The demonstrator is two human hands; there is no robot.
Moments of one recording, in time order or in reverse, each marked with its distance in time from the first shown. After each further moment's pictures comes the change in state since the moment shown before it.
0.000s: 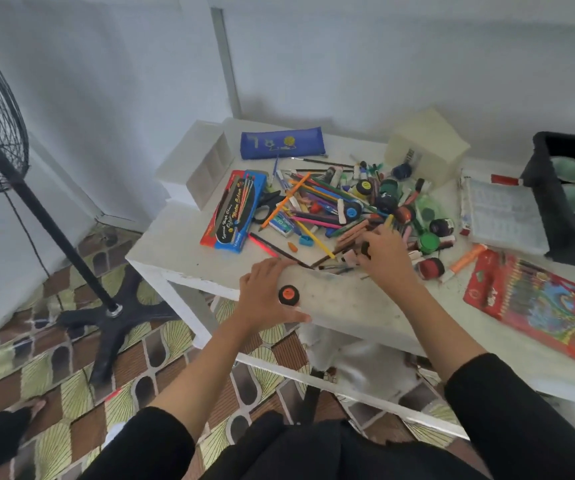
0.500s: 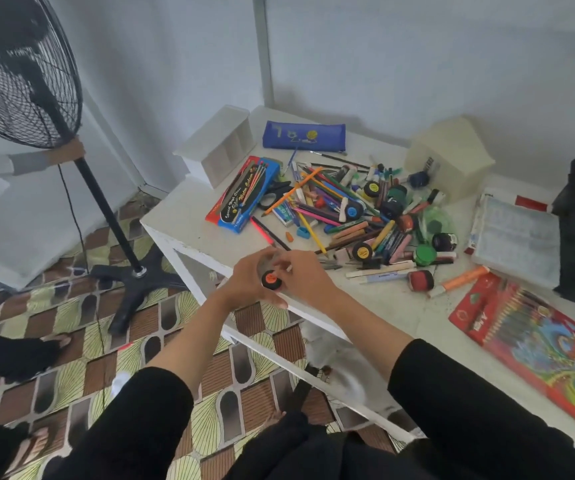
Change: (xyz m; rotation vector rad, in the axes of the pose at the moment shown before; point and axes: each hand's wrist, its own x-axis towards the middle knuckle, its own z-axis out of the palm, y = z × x) left_hand -0.002 0.003 0.008 -0.415 -0.010 -0.260; right_hand -0.024 -0.072 0.029 0.441 -0.338 -0.384
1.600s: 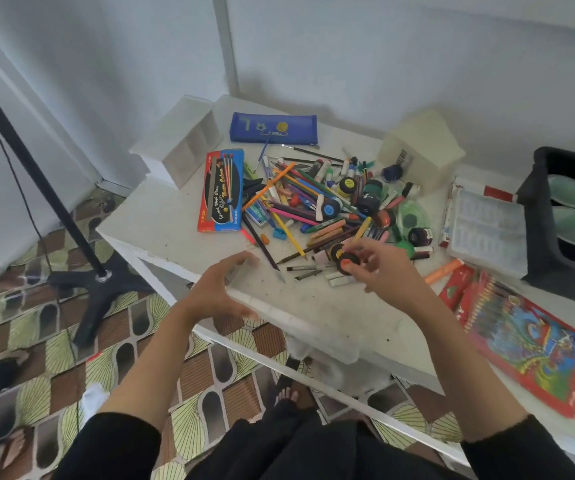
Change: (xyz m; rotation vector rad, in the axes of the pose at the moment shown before) left_hand -0.002 0.000 -0.017 -0.026 -0.107 0.069; right_hand -0.071 0.050 -0.113 0.117 0.164 0.233
